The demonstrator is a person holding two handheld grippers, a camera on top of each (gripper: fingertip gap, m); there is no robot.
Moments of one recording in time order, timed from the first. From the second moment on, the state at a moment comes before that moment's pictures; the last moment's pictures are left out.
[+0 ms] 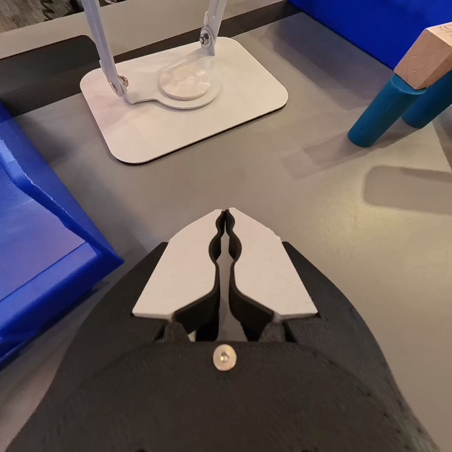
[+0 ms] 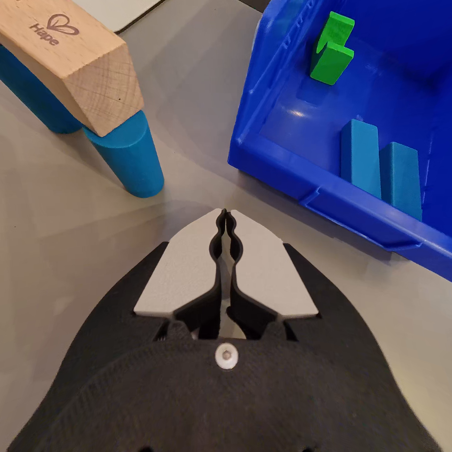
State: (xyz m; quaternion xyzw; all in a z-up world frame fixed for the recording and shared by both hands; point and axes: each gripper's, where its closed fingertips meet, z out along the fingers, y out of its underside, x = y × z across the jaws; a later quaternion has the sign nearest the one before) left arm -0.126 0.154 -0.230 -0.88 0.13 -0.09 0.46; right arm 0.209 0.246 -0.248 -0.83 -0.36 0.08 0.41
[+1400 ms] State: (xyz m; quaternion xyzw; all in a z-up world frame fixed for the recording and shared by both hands) left arm -0.138 0.143 -0.215 -0.86 0.11 -0.11 0.48; right arm 0.052 0.223 -0.210 -0.76 -0.49 0.11 0.40
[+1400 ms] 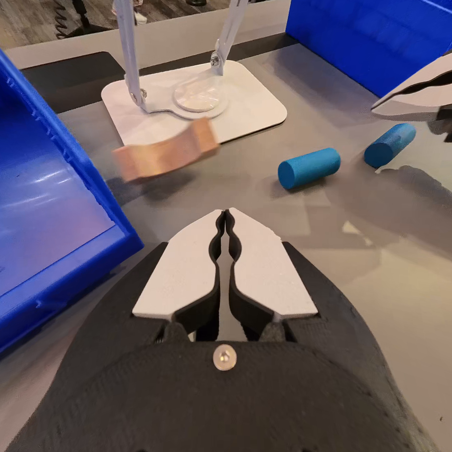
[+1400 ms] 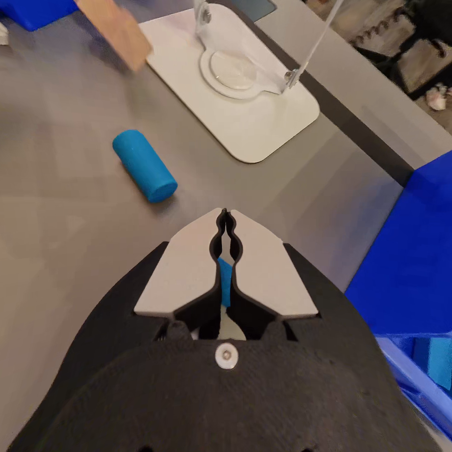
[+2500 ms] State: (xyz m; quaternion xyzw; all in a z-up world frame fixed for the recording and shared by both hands) left arm -0.121 0.146 -0.226 -0.87 0.14 -0.11 0.46; right arm 0.240 0.448 -0.214 -0.91 -0.34 0.02 0.24
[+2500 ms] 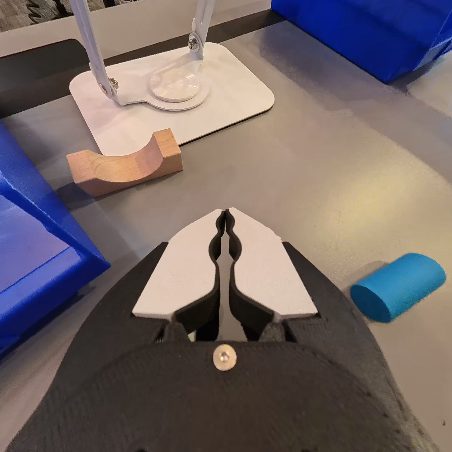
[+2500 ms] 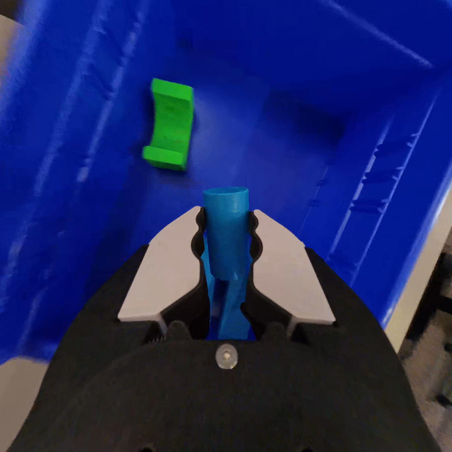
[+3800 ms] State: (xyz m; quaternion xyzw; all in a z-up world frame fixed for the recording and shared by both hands) left arm -0.129 0.149 -0.228 -0.87 0.12 -0.13 0.46; right arm 0.109 0.243 -0.069 -0.75 -0.51 0.14 0.40
